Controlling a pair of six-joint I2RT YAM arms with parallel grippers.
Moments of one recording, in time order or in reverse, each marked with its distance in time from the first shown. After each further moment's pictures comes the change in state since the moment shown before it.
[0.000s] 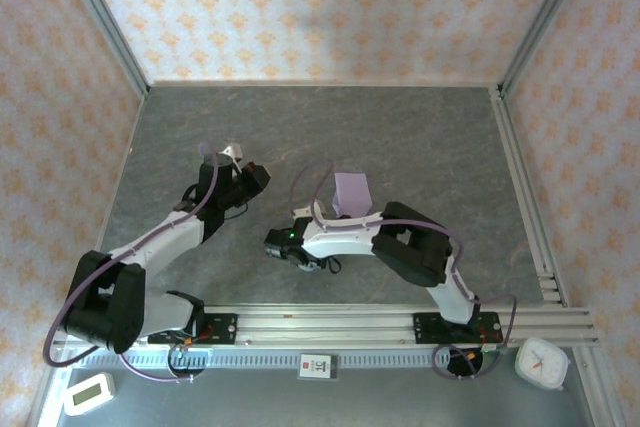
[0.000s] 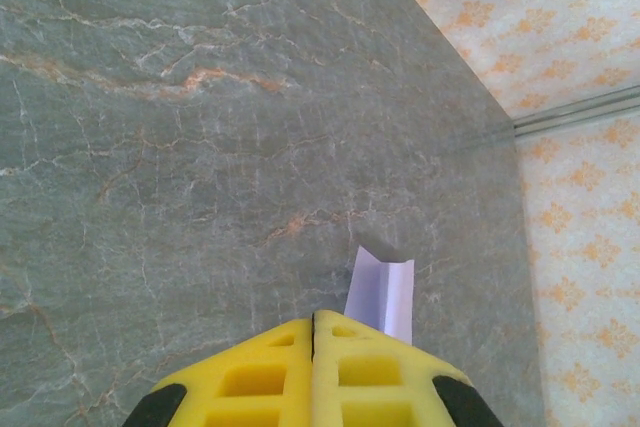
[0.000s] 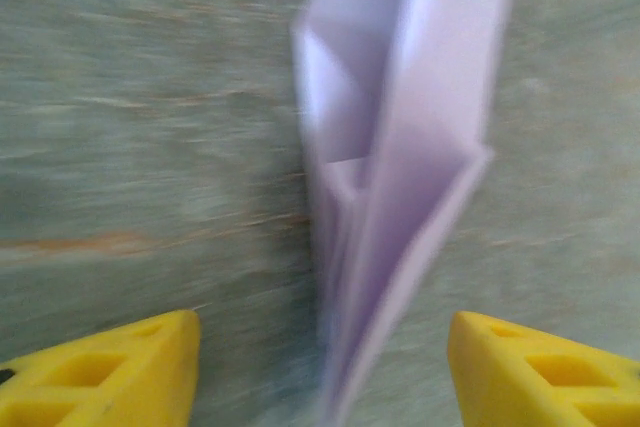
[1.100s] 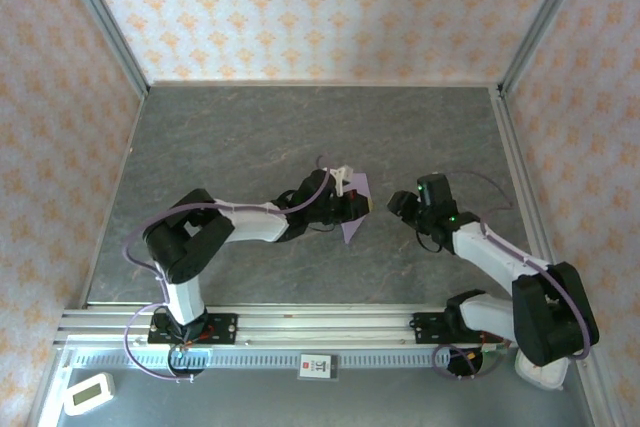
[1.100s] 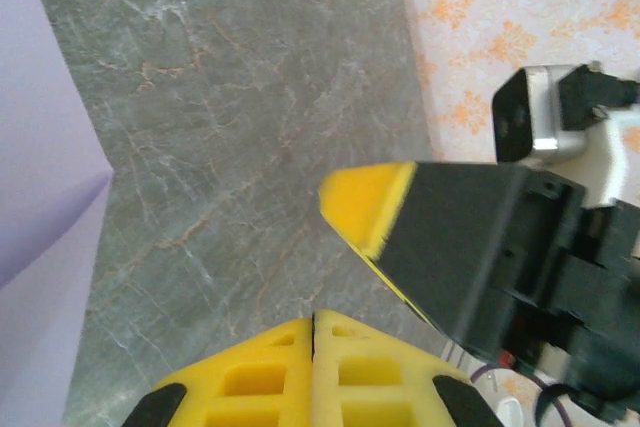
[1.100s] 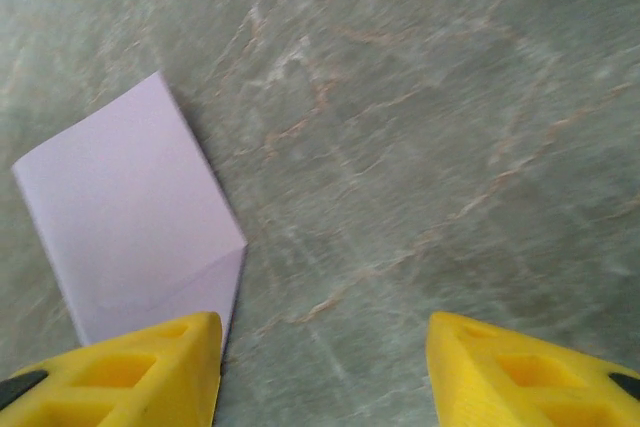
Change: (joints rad) left arm -0.538 0.567 0.301 0.319 0.085 -0.122; right arm -0.888 -0.873 -0.877 0.844 -0.874 0.040
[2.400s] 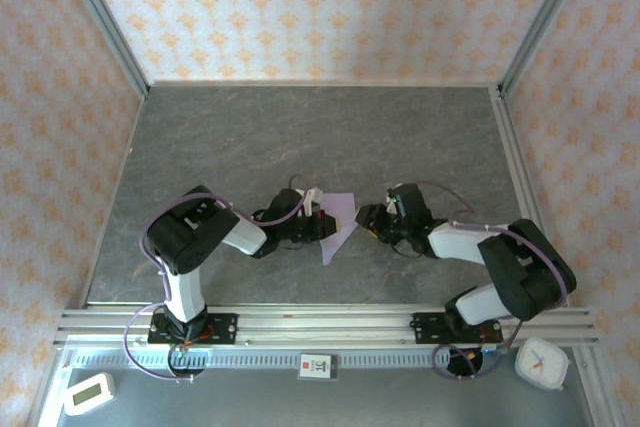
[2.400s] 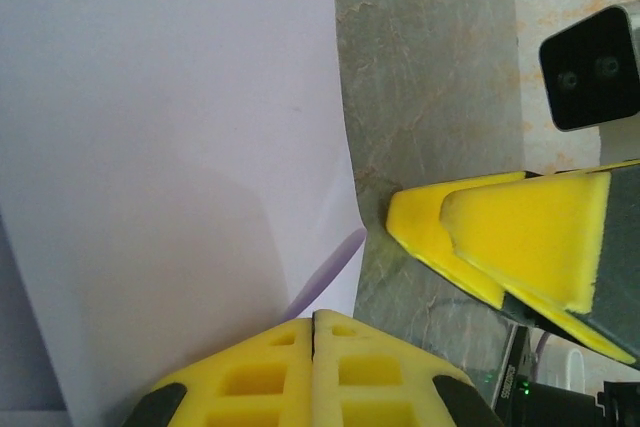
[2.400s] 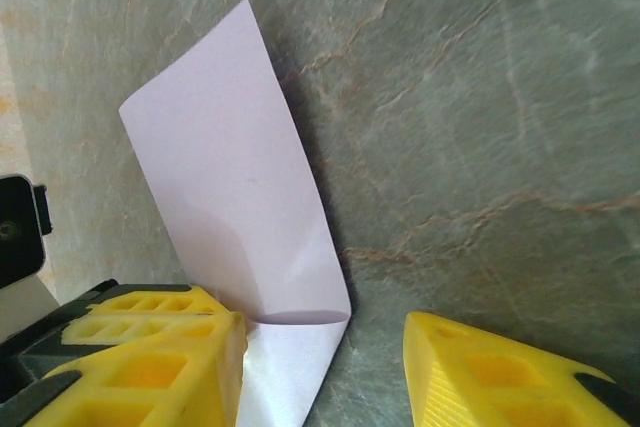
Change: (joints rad) left arm 0.124 0.024 -0.322 0.249 0.147 0.049; right arm 0.180 0.261 -0.065 0.389 -0.256 0.174
